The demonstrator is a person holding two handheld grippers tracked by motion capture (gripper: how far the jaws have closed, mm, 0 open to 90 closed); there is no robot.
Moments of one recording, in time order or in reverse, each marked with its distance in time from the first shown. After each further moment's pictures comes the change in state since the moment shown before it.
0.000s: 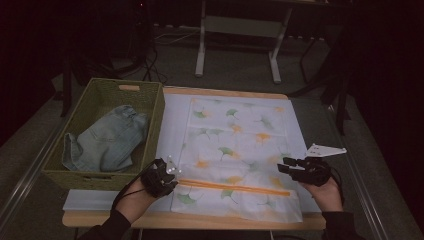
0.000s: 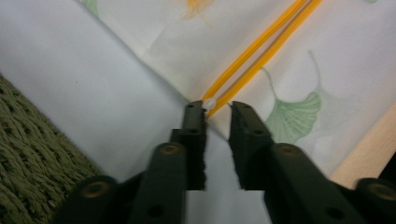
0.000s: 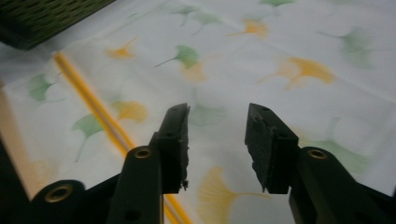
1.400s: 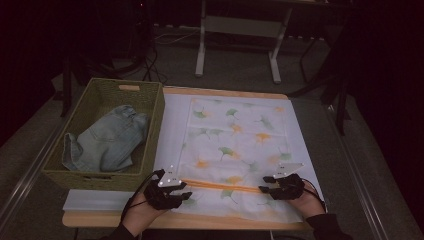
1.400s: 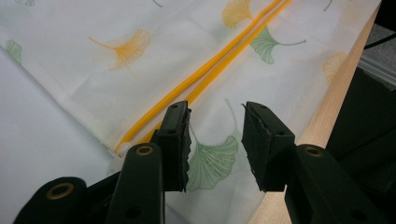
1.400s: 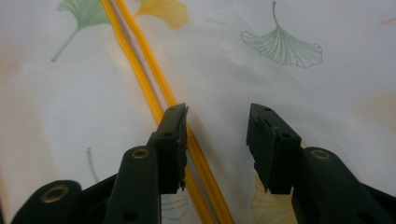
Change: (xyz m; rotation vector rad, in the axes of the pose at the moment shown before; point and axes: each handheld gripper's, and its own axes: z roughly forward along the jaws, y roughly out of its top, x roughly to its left) left arm -0.022 -0.018 0.009 -0.265 -0.176 -0.041; right arm 0.020 -0.042 0.067 0.216 0.081 -0.279
